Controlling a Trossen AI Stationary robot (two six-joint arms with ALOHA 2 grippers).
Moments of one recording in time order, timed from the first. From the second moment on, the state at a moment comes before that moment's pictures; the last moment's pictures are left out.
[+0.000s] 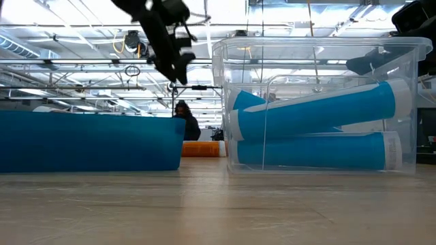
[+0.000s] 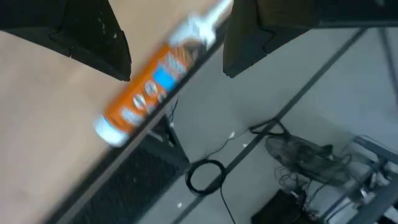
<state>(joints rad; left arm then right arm) 0.55 1.59 1.40 -0.59 -0.39 0.04 0.35 0.14 0.02 0.08 0.23 0.04</state>
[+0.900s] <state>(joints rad) 0.75 1.99 1.43 -0.53 0.15 0.10 0.35 0.14 0.02 0.08 0.23 0.04</state>
